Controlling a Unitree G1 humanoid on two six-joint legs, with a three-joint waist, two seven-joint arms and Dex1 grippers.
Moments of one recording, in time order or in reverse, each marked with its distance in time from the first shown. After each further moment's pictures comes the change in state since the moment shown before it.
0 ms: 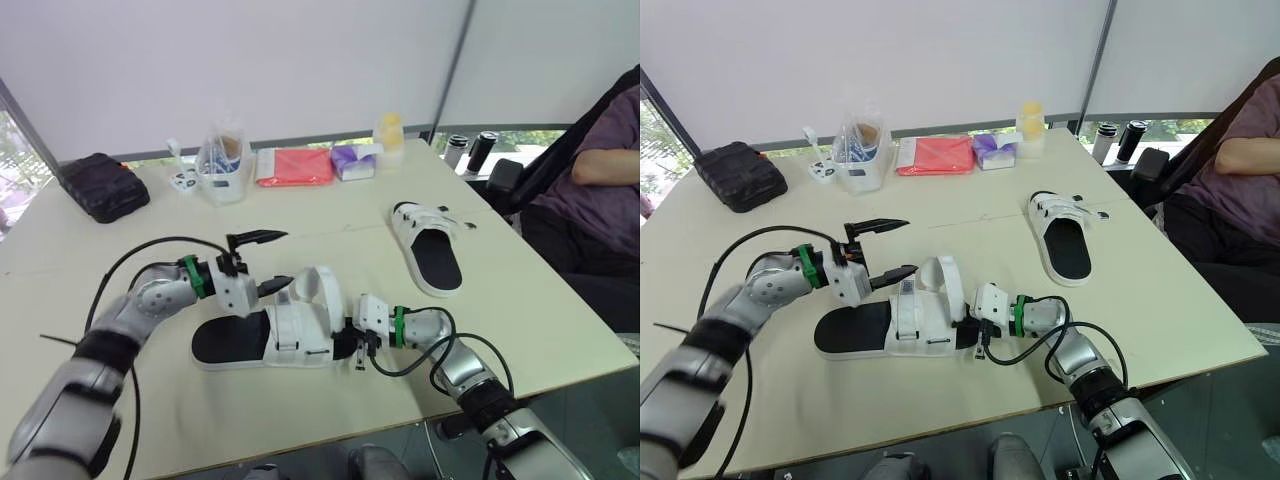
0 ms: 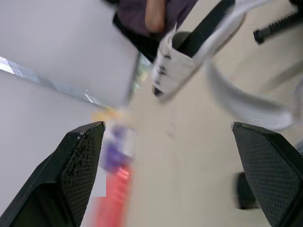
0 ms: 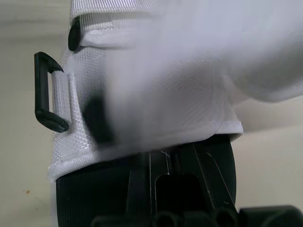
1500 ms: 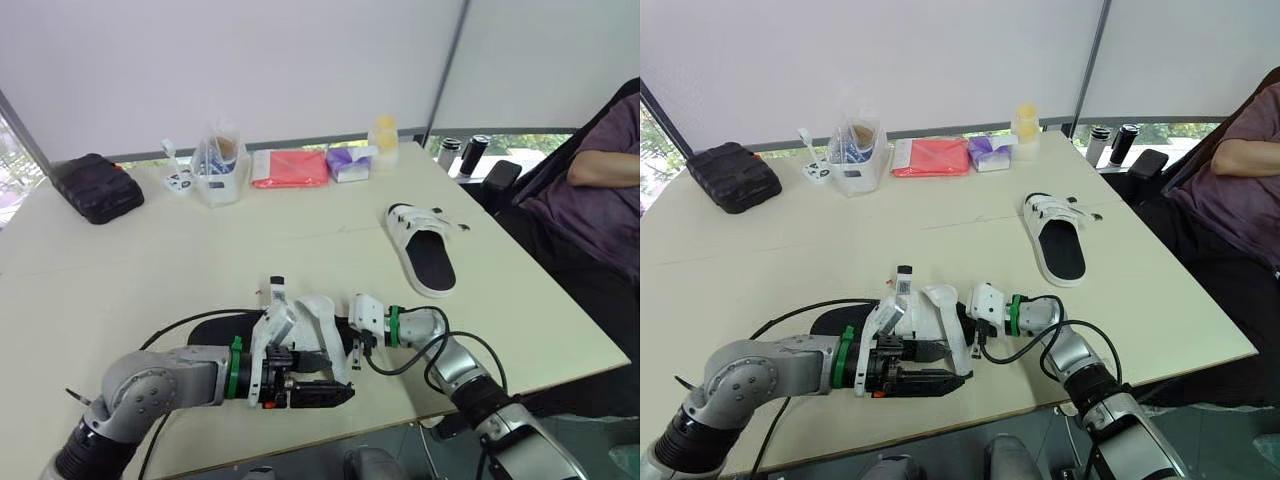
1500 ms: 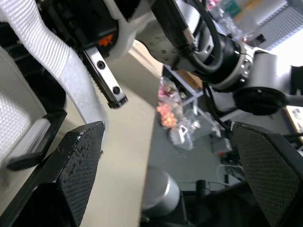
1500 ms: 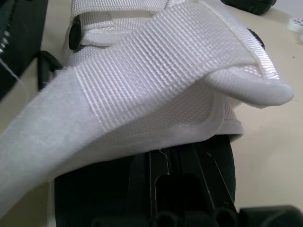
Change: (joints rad) left arm 0.324 -0.166 0.157 -0.763 -0.983 1.692 0.249; right arm -0.022 0.025 0.012 0.067 0.000 -0.036 0.007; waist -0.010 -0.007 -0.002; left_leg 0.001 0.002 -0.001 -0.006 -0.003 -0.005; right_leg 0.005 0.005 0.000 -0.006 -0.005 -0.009
